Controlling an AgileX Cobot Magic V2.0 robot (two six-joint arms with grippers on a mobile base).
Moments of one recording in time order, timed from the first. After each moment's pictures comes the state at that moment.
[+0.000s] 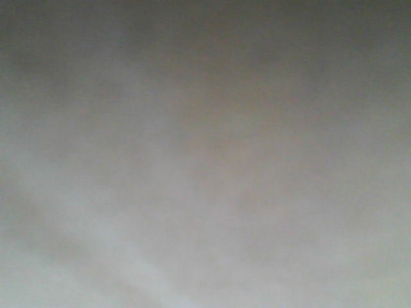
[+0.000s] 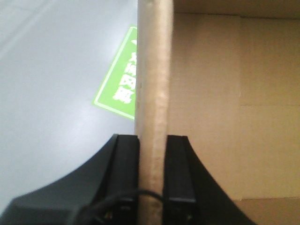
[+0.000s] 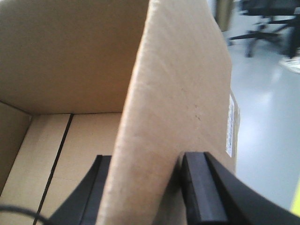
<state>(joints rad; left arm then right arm) -0.23 0.19 -0.51 -0.19 0.91 -0.16 0.07 0.27 -0.95 0.28 0.98 -0.06</state>
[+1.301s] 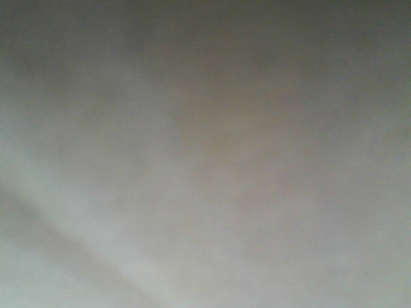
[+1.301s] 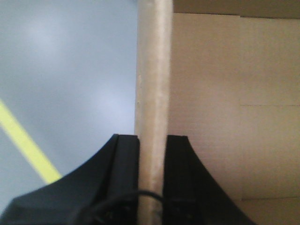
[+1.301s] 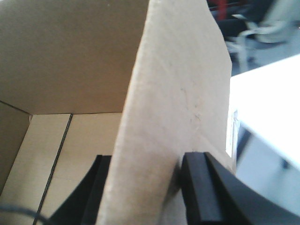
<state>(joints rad) -0.23 0.19 -0.51 -0.19 0.91 -0.16 0.07 0.27 -0.95 0.28 0.98 -0.06</state>
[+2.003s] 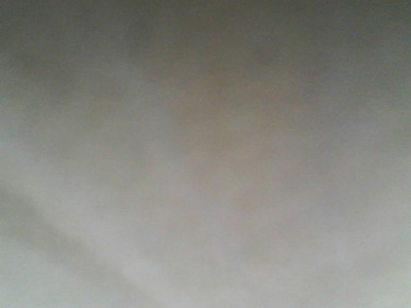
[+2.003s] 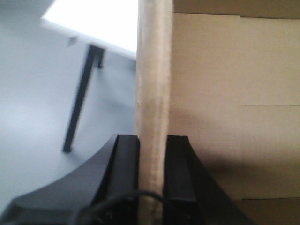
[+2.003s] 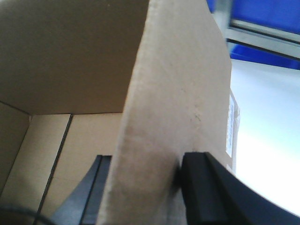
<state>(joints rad) -0.23 0.19 -0.51 -0.19 0.91 -0.16 0.07 0.27 -0.95 0.28 0.98 -0.06</state>
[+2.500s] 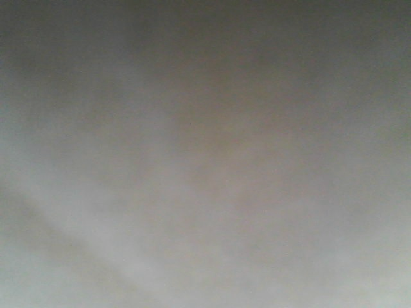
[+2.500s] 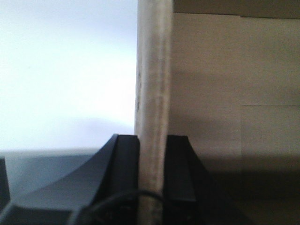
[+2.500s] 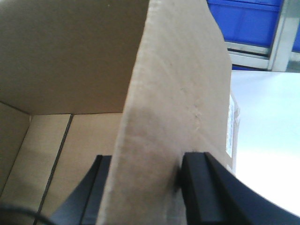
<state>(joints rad) -0.23 0.19 -0.51 -0.19 0.91 -0.16 0.07 0.27 -0.95 0.28 0.98 -0.06</state>
